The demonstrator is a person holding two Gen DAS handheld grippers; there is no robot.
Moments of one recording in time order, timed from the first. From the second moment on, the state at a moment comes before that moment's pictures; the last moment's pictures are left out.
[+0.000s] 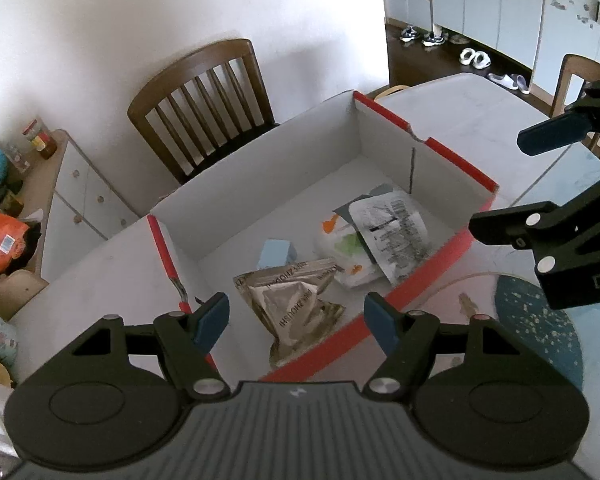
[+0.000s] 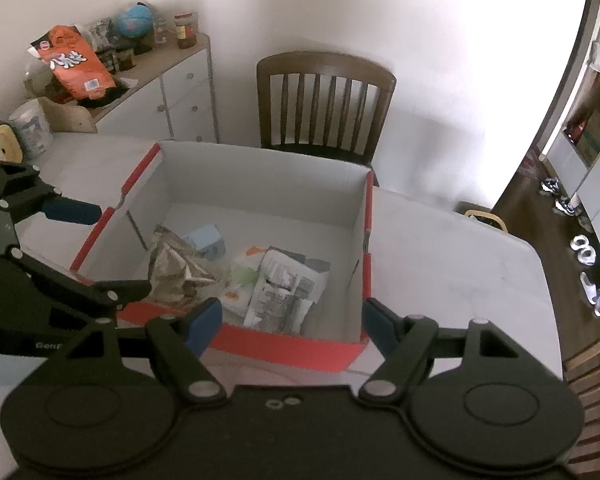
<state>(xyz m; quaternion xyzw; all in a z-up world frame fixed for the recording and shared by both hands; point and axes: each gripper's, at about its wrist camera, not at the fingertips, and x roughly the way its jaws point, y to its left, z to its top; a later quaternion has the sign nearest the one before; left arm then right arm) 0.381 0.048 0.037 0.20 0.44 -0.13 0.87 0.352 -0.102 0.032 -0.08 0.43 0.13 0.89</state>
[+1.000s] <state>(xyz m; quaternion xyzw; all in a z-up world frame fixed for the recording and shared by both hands) 0.290 0.039 0.055 0.19 0.41 -0.11 0.89 0.253 -0.113 0.037 -0.08 0.42 0.17 0.89</state>
